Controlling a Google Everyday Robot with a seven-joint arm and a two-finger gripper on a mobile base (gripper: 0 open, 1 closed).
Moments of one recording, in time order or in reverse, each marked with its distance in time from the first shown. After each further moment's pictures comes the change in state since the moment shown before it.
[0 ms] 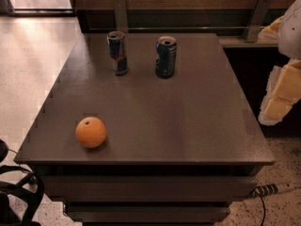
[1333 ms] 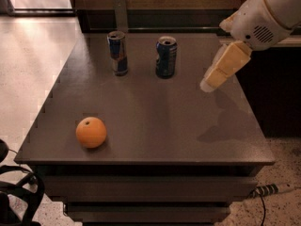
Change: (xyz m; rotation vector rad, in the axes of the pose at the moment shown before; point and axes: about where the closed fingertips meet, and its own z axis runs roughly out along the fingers) arm -0.082 -0.059 0.046 -0.009 -0.336 0.126
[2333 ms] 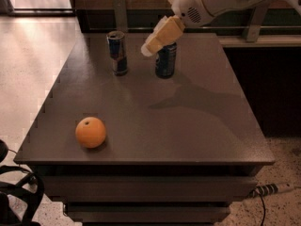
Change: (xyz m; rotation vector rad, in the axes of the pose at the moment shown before) arm -0.136 -0.056 0.072 0.038 -0.369 -0.076
